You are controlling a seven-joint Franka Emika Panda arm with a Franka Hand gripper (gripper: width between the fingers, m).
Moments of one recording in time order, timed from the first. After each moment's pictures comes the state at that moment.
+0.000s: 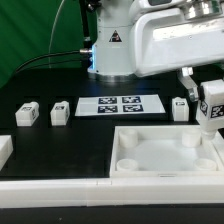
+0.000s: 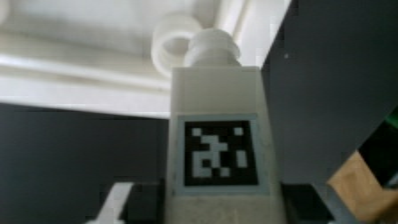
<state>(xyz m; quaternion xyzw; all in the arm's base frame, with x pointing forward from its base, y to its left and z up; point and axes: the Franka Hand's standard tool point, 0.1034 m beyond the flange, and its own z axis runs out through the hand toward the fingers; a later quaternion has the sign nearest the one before) 0.607 0.114 0.128 -0.97 -0.10 -0.23 0.05</state>
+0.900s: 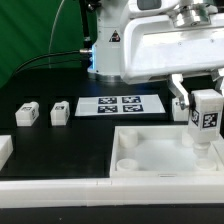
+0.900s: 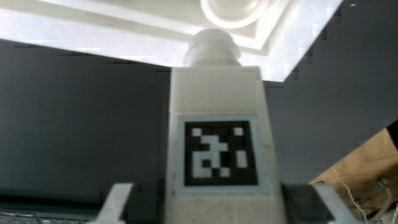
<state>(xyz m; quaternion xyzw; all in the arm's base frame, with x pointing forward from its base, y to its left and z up) 0.625 0.100 0.118 -0.95 -0.11 -0.30 0.03</state>
